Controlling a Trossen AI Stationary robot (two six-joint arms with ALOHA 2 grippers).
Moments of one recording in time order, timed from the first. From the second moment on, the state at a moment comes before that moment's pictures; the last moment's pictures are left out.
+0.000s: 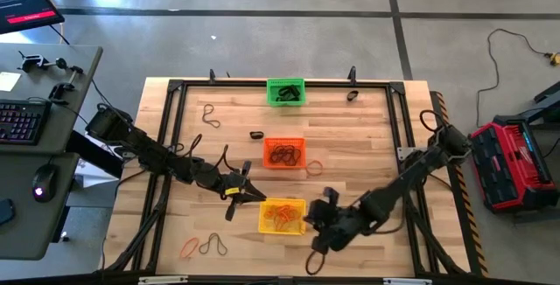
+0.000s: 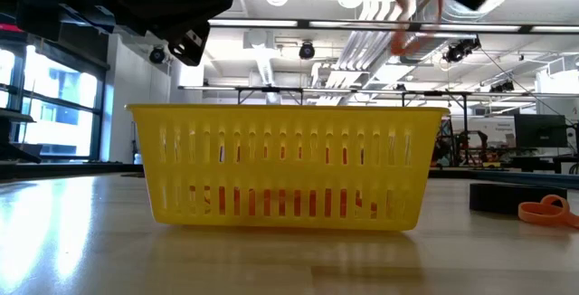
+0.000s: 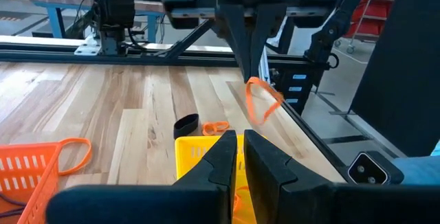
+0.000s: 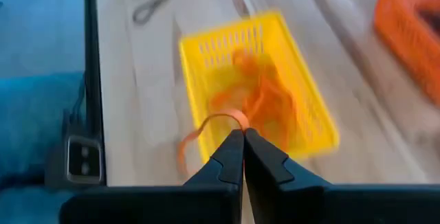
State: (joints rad) left arm -0.39 1.48 0.46 0.88 -0.12 -0.15; right arm 0.65 1.72 1.28 -0.48 0.48 0.82
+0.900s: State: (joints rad) left arm -0.39 1.48 0.46 0.88 -0.12 -0.13; right arm 0.48 1.91 1.28 -0.29 0.36 0.51
